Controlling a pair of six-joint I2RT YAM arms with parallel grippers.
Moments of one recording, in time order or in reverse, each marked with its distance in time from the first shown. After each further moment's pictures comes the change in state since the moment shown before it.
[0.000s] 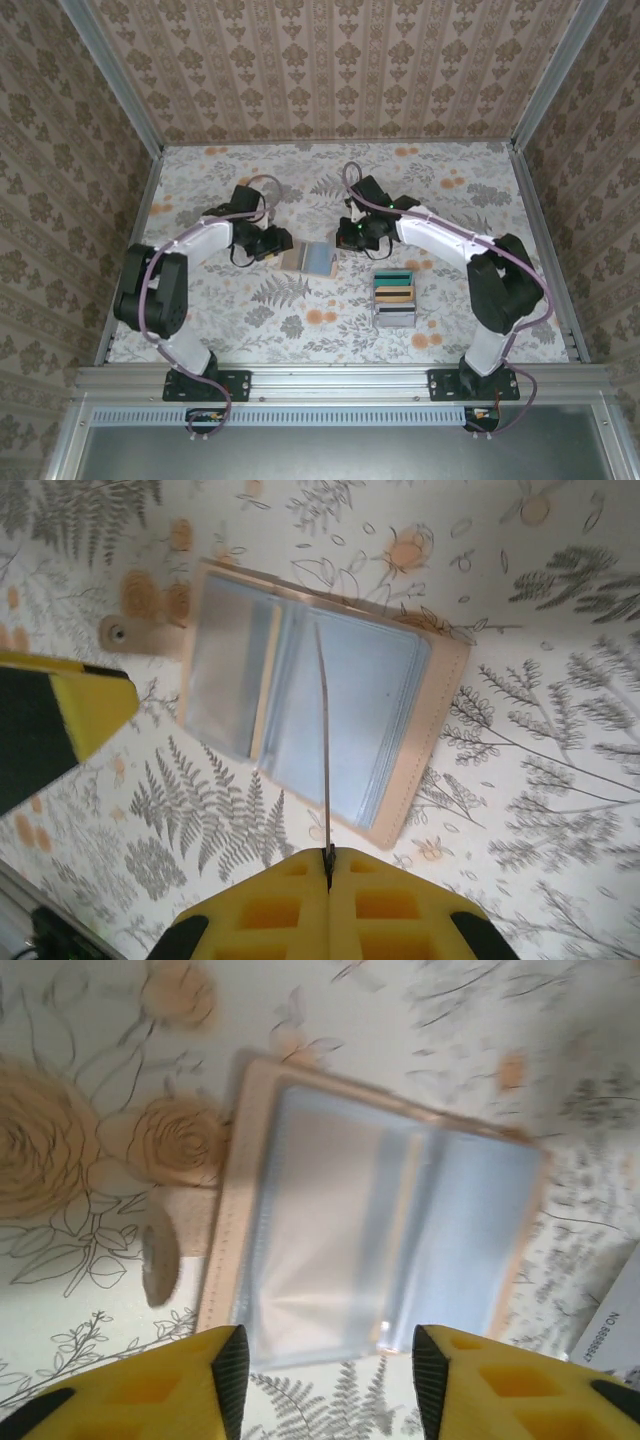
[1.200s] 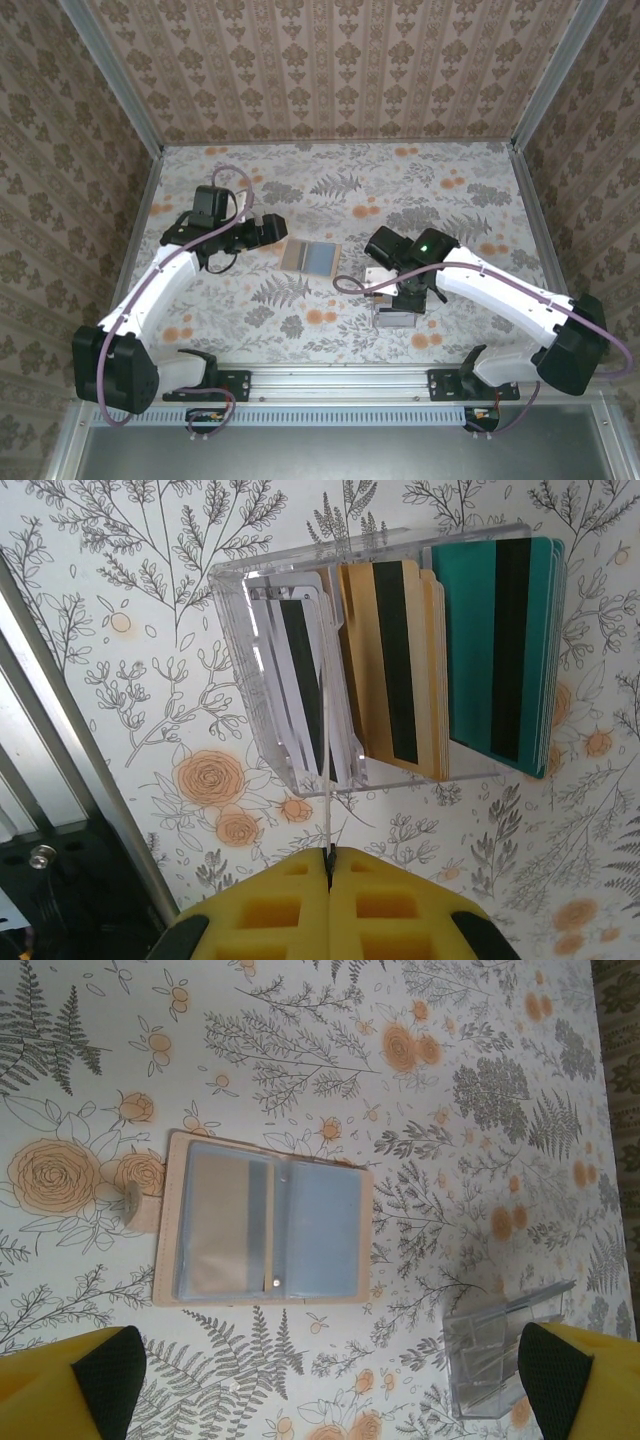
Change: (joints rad) left arm 0.041 -0.415 -0.086 -0.029 0.027 0.010; right arm 0.241 -0.412 -0.186 -0.665 0.428 -1.200
